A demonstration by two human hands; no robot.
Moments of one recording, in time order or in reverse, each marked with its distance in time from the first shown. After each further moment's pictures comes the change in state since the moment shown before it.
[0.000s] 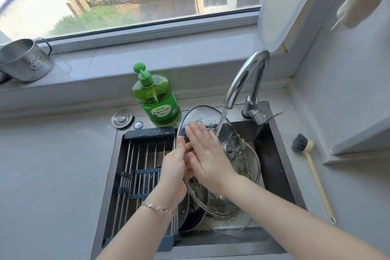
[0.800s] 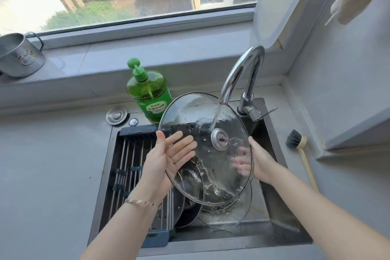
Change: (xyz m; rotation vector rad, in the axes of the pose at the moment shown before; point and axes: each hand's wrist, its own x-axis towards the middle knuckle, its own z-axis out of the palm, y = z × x) left_hand 0.001 0.008 -0.021 -0.313 -0.105 -0.005; right_hand -0.036 0.130 -0.022 1.121 0.050 1.222
